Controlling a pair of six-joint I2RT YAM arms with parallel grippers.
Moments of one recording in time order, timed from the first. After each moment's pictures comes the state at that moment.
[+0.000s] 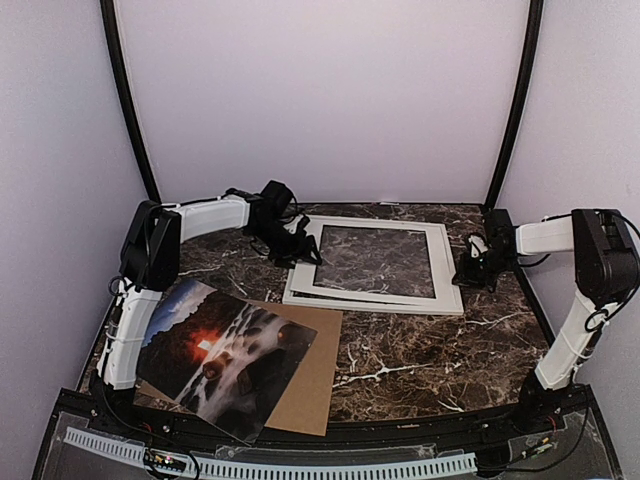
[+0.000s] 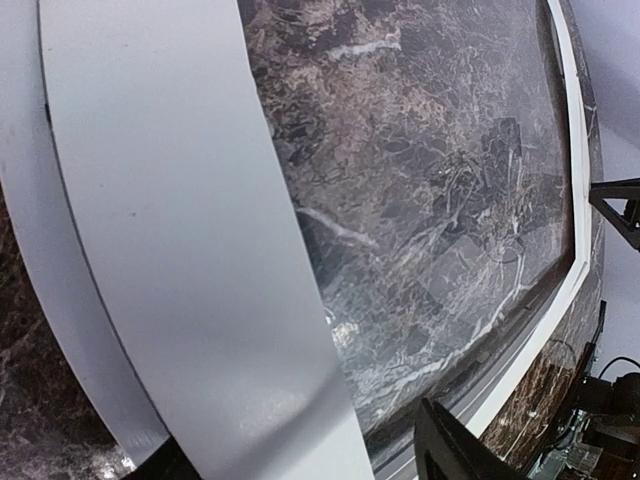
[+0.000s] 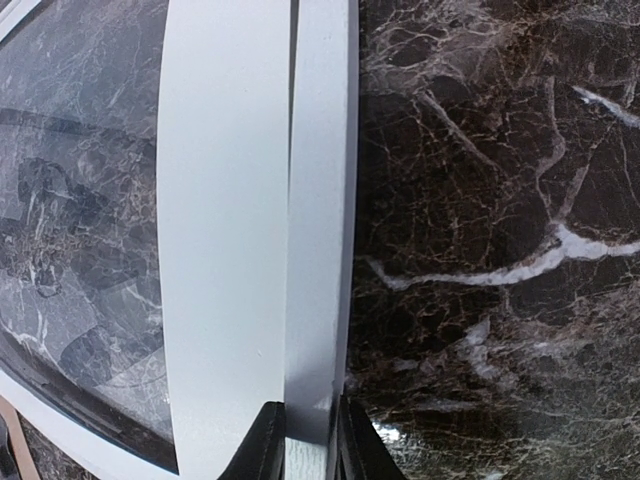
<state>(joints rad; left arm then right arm) -0.53 2.41 2.02 -0.72 0.48 -0.38 0.06 1.74 0.97 -0.37 -0.26 0.21</state>
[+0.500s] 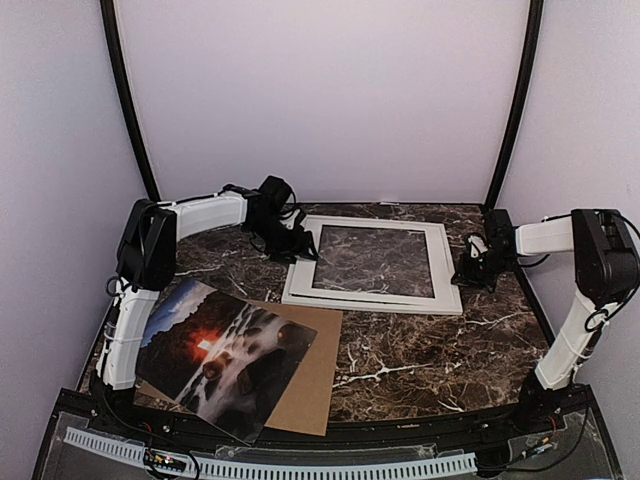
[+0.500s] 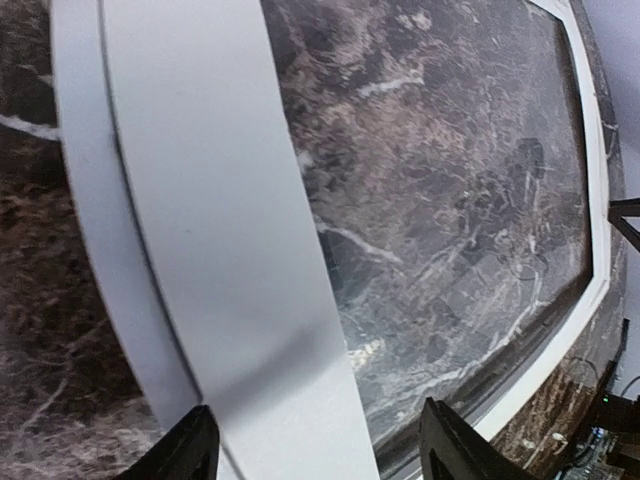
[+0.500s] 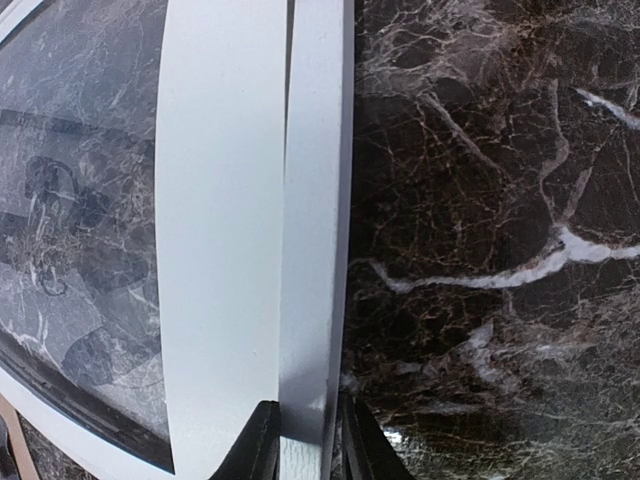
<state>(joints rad) -0.53 2.38 2.01 -0.73 0.39 -0.37 0.06 1.74 0.97 -0.36 -0.26 0.21</state>
